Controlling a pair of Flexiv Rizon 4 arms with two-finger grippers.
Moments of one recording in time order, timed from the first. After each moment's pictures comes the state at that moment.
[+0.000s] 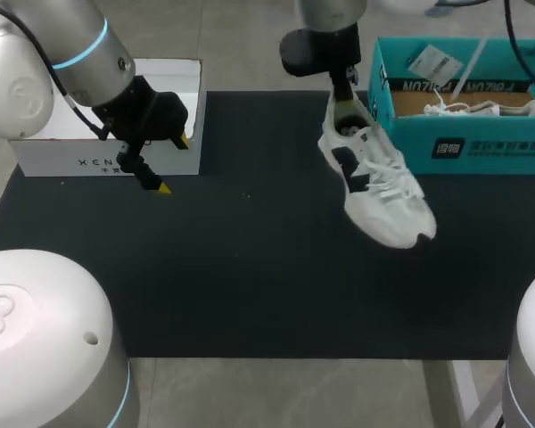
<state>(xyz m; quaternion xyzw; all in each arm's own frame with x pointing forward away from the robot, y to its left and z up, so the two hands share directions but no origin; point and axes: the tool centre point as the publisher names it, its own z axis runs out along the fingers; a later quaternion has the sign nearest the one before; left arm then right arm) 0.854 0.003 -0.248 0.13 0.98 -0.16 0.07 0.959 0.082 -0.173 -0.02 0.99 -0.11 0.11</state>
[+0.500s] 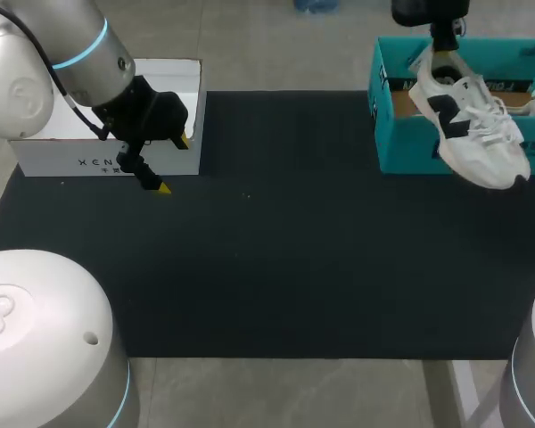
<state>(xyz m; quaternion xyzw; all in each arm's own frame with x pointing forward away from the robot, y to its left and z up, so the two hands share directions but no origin) 0.854 0.003 -0.248 0.13 0.98 -0.16 0.07 1.074 -0.100 -0.158 0.00 0.98 -0.10 0.15</state>
